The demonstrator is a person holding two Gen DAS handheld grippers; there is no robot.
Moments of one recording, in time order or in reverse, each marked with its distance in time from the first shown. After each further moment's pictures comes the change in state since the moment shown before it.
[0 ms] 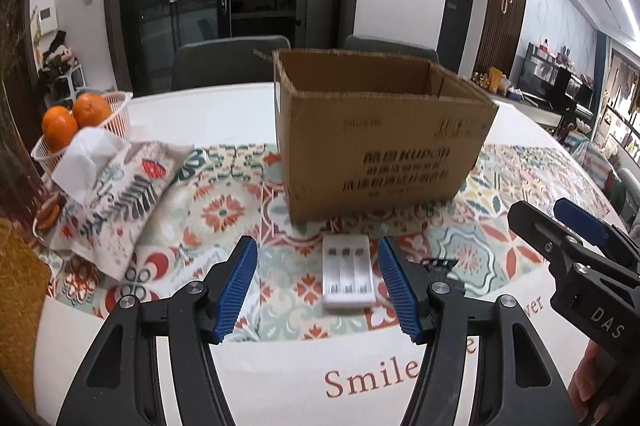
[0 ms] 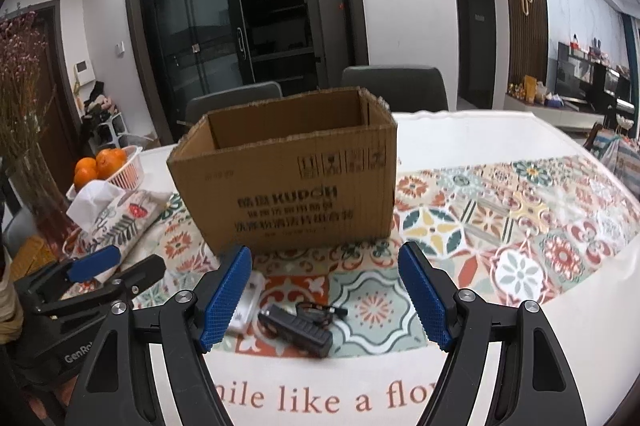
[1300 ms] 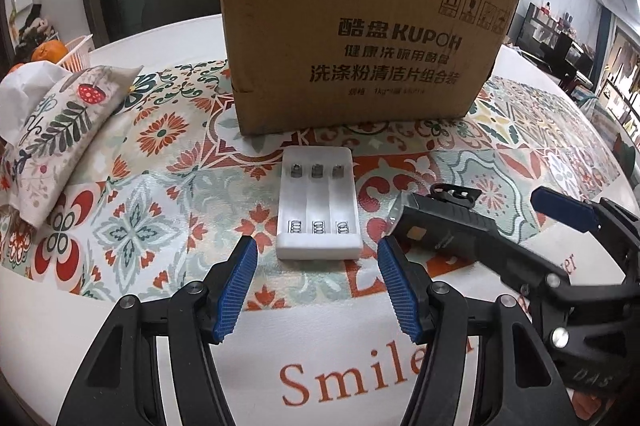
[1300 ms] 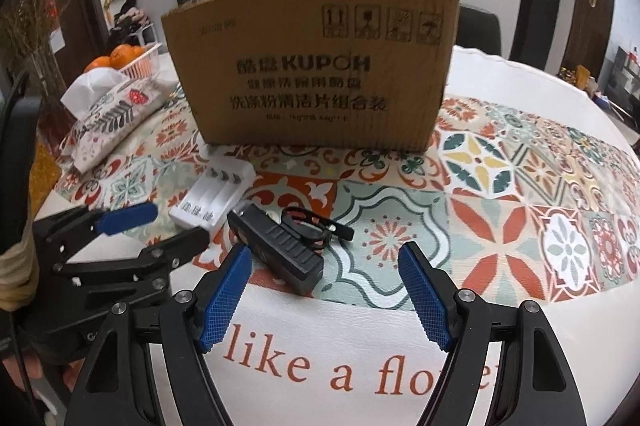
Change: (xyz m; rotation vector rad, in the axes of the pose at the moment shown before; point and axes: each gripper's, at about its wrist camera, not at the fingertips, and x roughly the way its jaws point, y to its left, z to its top) left arm 0.077 -0.025 -0.043 0.020 0.185 -0.018; right arm 0.066 -0.010 -0.049 -0.187 0.269 0.113
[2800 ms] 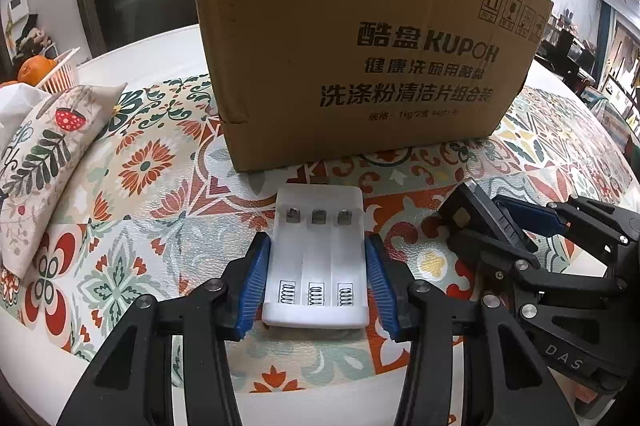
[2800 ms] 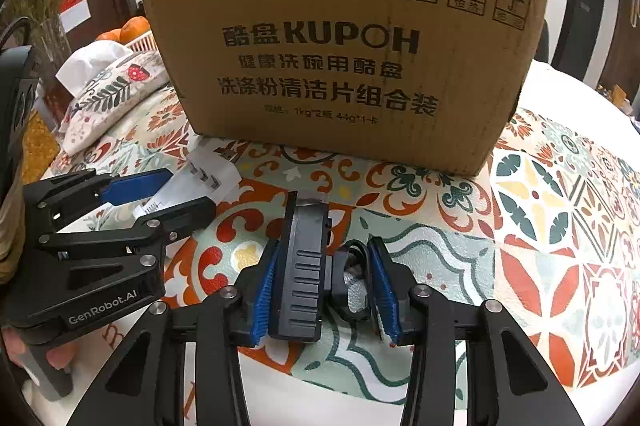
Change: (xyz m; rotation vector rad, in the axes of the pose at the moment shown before) left arm 0.033 0.008 0.023 0.015 -0.016 0.004; right arm 0.054 -0.001 0.017 -0.097 0.035 0.083
